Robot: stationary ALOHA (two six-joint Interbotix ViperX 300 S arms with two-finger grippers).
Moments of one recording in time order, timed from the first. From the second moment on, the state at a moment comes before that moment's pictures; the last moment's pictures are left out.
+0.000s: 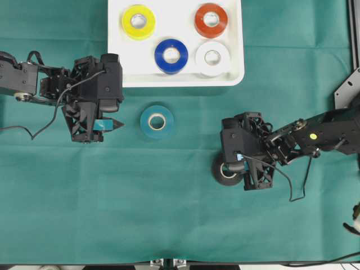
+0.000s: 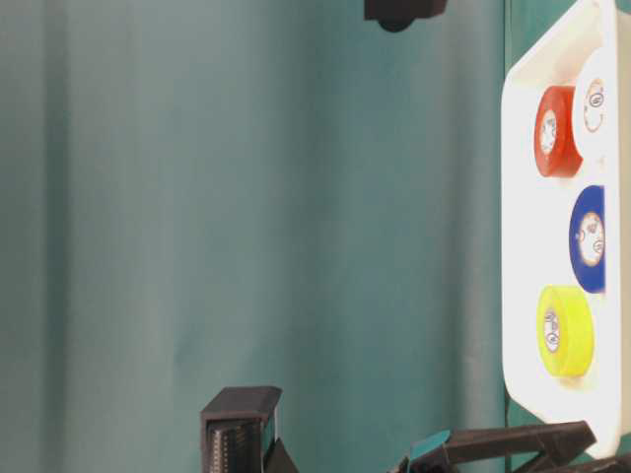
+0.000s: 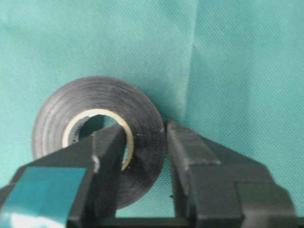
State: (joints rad) left arm -0.02 -0.15 0.79 -0.03 0.25 -0.02; right arm 0.31 0.02 0.87 -0.43 0.07 0.82
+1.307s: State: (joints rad) left arm -0.02 -0.15 0.80 -0.02 0.25 -0.02; right arm 0.01 -0.12 0.75 -0.59 0.07 0.79
